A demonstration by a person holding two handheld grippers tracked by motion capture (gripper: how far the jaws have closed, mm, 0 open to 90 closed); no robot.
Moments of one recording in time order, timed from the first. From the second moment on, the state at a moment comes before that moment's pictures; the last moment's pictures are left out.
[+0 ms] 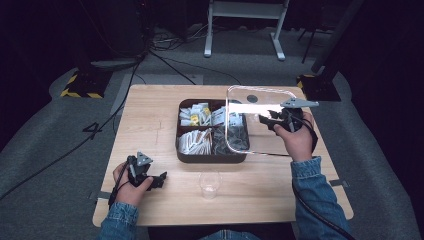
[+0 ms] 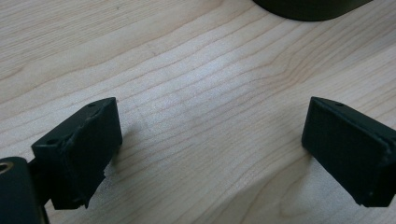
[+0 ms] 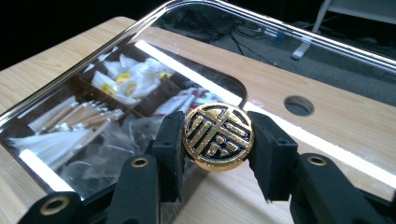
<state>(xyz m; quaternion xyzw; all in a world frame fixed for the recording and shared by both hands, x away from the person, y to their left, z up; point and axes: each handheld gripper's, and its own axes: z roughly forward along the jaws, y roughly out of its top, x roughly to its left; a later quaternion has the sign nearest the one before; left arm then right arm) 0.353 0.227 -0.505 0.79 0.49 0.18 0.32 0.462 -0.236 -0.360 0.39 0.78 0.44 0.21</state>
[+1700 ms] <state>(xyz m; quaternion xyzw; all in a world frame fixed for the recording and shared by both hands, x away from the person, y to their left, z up) 0.353 0.227 -0.505 0.79 0.49 0.18 0.32 0.495 -0.335 -0.419 0.48 0.77 0.37 0.21</state>
